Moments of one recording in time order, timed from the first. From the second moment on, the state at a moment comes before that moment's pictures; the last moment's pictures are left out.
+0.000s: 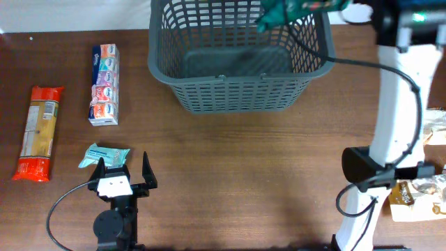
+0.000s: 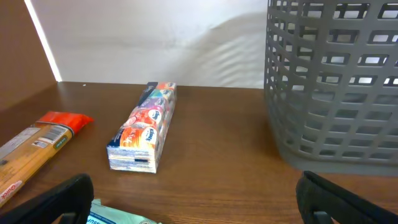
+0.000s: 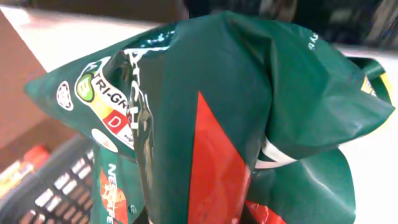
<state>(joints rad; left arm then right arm) 0.06 0.01 0.02 -0.08 -0.07 -0.01 0.08 2.18 2.83 -1.02 -0.50 -0.06</state>
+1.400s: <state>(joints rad) 0.06 0.01 0.02 -0.08 -0.07 -0.01 0.18 2.24 2.38 -0.95 -0.30 -0.07</state>
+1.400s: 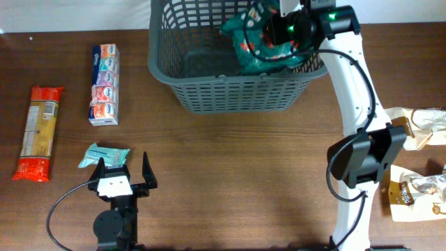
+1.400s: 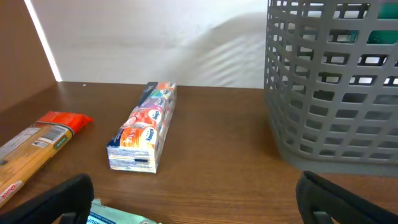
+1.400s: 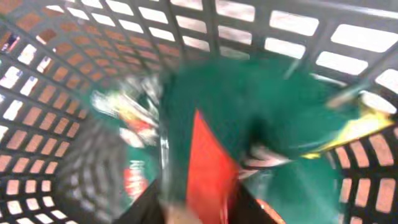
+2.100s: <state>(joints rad) 0.06 0.01 0.02 -0.08 -0.07 -0.01 0.16 2.24 2.57 -1.04 -0.13 -0.07</state>
